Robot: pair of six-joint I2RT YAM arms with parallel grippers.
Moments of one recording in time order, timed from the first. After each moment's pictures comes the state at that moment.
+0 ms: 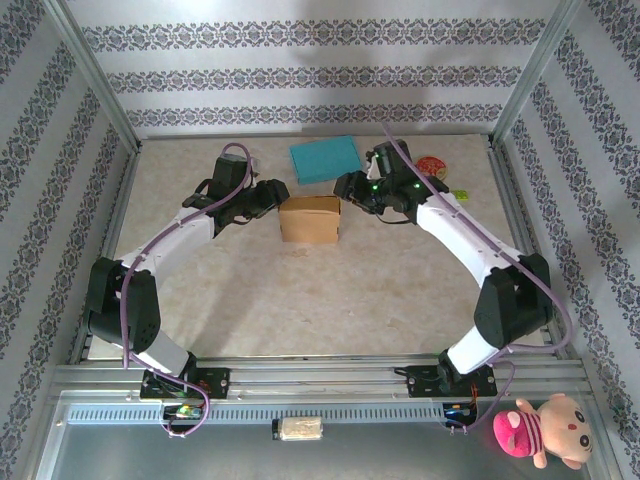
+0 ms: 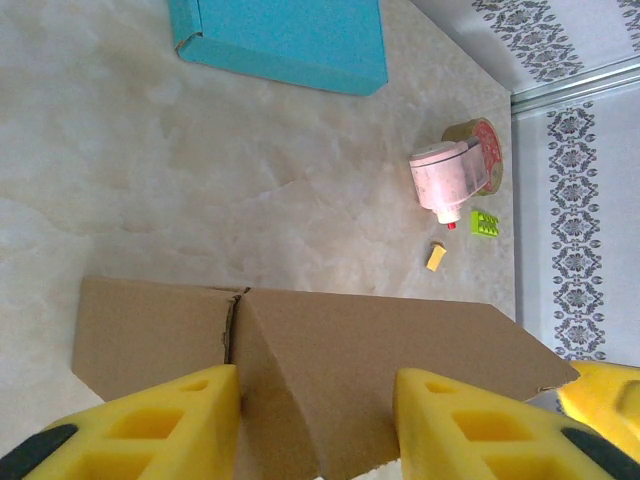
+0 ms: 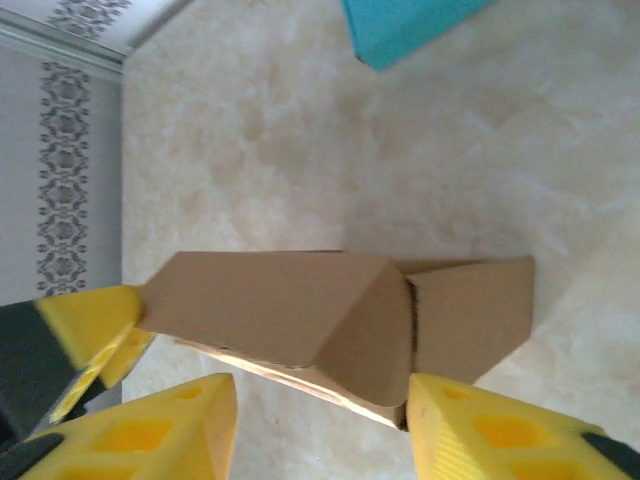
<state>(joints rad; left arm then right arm) -0.31 1.57 1.17 -0.28 0.36 -0.80 0.41 1.60 1.34 -0.51 -0.35 0.78</state>
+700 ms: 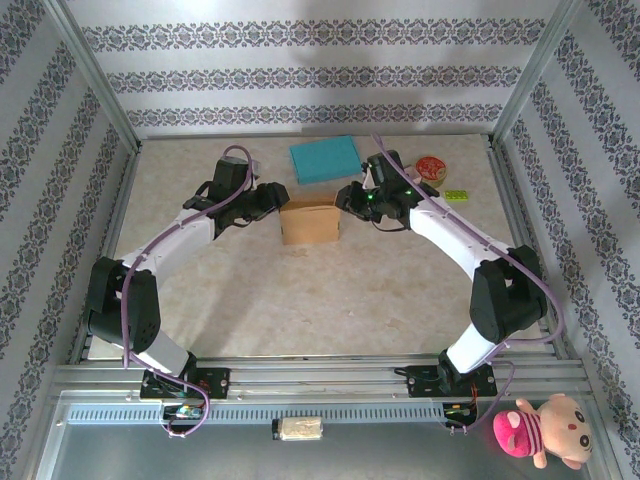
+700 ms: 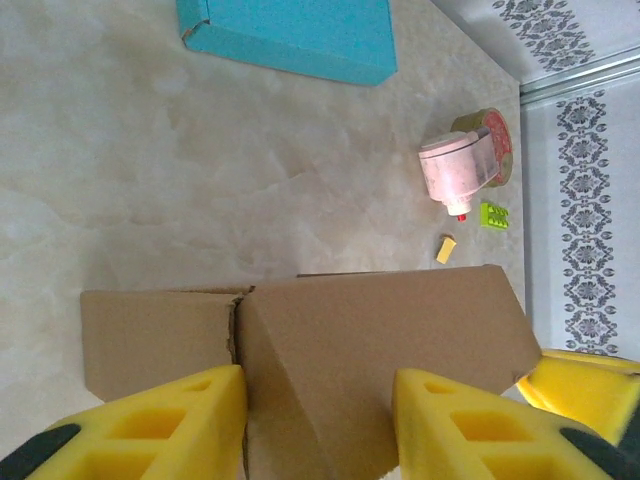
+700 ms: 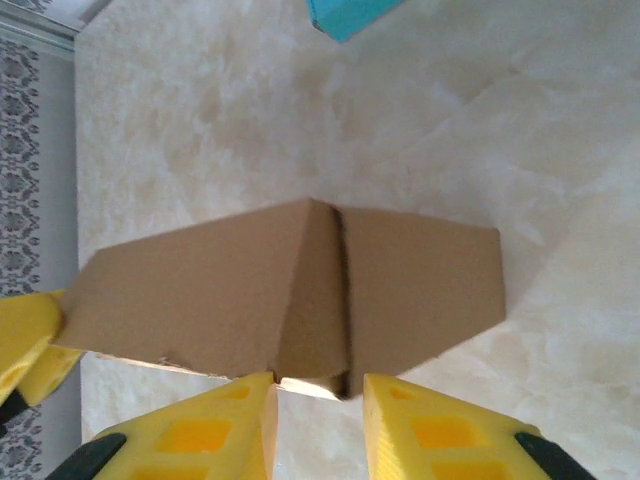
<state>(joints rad) -0.31 1.57 1.14 -0.27 0.36 -0.78 0.42 1.63 1.26 -0.44 -0.34 0.76</state>
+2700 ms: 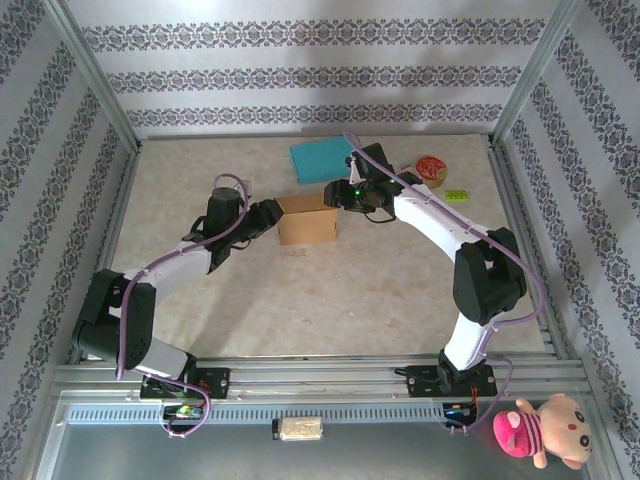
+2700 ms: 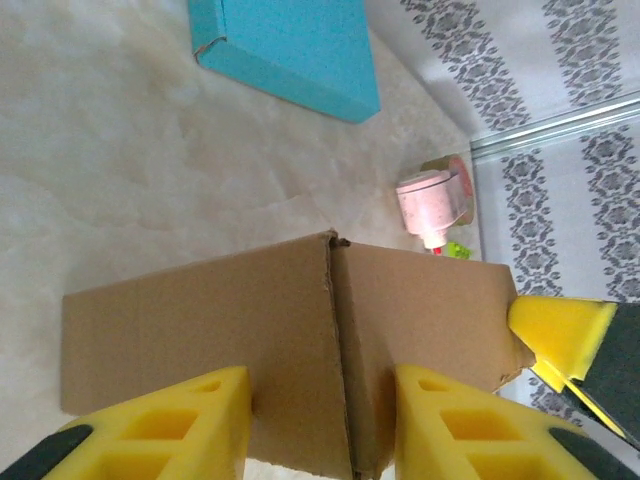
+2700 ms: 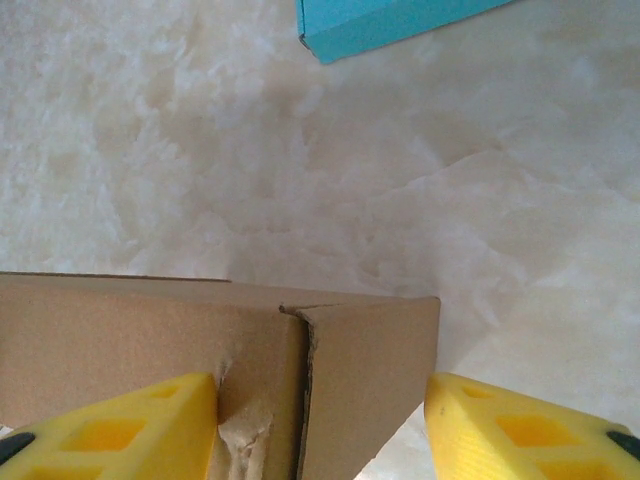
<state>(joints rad) -0.31 1.48 0.77 0.21 0.32 -0.92 0.45 1.78 1.42 -0.52 -0.24 0.52</state>
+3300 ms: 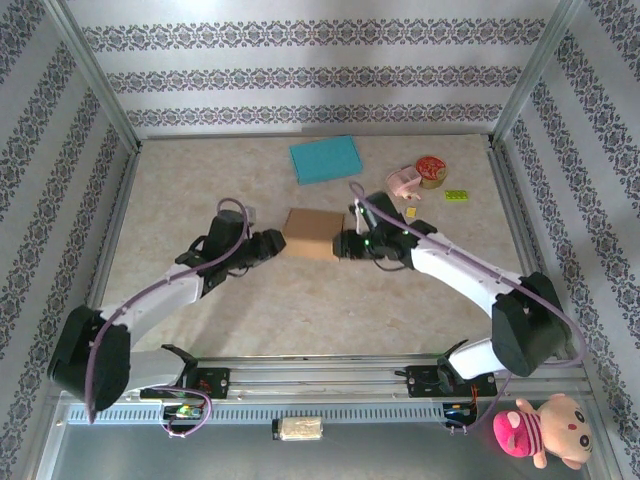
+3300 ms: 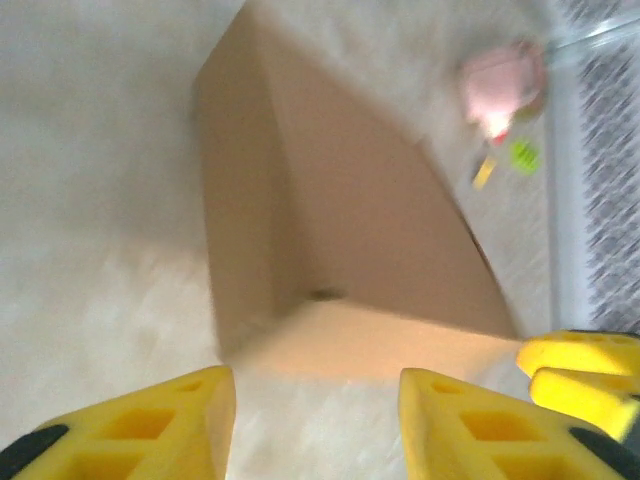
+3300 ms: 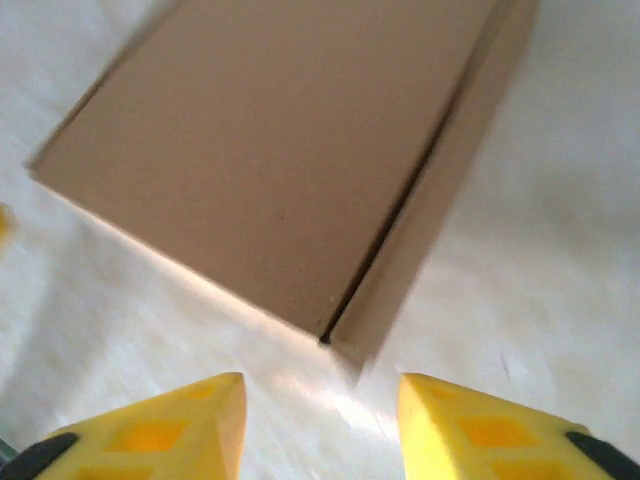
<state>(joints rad) -0.45 1.22 0.67 -0.15 0.24 -0.86 0.57 1.42 0.94 -0.50 -0.23 0.55</state>
